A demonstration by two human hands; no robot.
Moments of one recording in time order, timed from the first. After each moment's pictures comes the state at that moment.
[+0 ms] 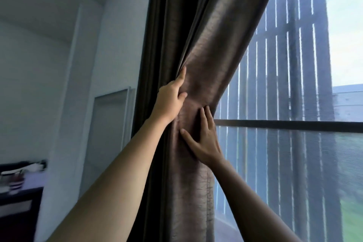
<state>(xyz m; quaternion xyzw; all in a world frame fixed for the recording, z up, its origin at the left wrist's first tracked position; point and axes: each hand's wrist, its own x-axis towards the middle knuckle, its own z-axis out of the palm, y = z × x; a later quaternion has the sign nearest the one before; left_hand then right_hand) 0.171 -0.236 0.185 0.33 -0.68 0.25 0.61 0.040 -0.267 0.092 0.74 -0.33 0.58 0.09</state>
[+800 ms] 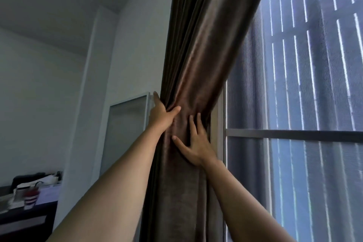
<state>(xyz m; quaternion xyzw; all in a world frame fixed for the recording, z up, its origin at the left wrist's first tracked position) 0.300 -0.380 0.184 0.43 -0.59 -0.05 0.68 0.169 -0.403 0.109 0.80 -0.35 0.49 0.06</state>
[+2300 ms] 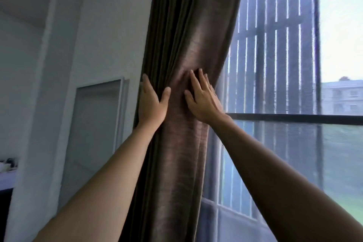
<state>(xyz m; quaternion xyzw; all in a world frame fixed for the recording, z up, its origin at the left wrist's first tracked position) 0.247 -0.279 0.150 0.39 -0.59 0.09 0.70 0.098 -0.267 0.176 0.74 -0.42 0.47 0.26</state>
